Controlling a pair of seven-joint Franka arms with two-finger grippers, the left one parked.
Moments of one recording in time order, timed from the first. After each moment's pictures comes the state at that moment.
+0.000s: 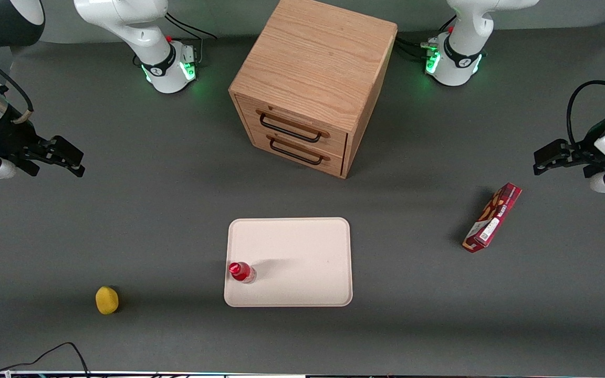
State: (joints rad) arm 0.04 -0.02 0.04 -1.66 -0.04 1.78 0.12
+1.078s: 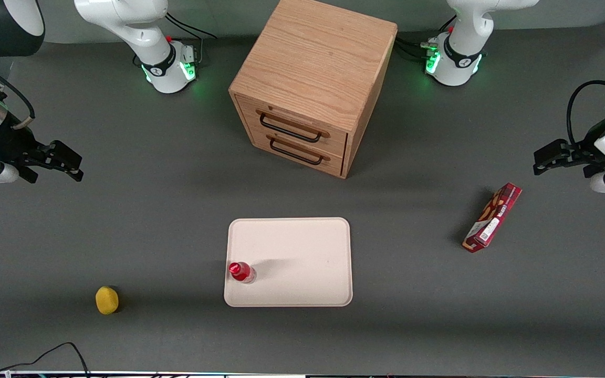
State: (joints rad) arm 0.02 -0.02 0.05 -1.67 -0.03 1.80 0.07
